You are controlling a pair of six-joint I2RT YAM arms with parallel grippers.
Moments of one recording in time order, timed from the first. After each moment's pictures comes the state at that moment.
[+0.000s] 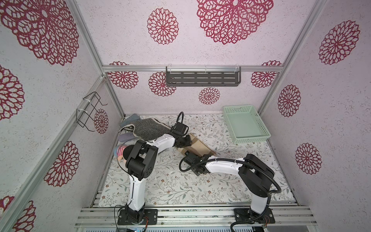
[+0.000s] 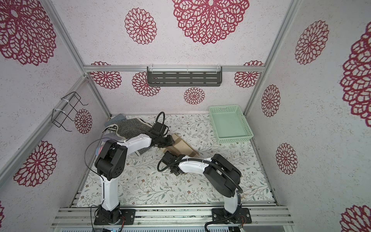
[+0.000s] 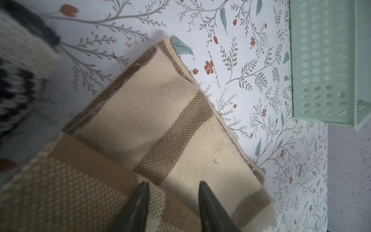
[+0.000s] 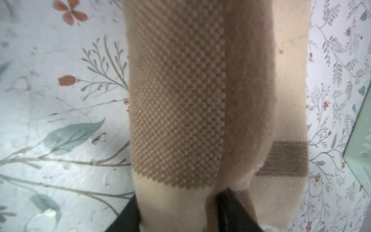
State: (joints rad) left arm -0.49 2.03 1.42 -0.34 0.19 -0.62; right arm 0.99 1.86 1.15 -0.56 0.43 0.15
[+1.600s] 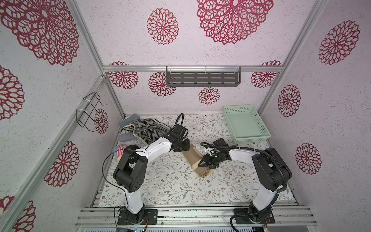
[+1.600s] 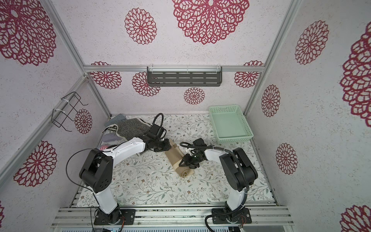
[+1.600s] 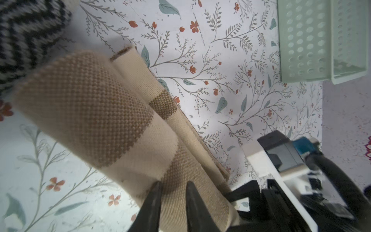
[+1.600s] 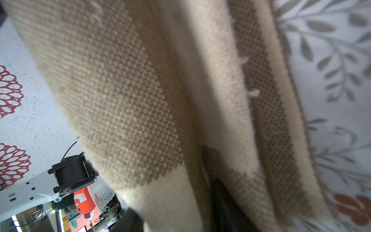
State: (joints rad) left arm -0.55 1.88 1.34 -0.46 0.19 -0.60; right arm 0.49 1.77 0.96 -0.38 -0.70 0.48
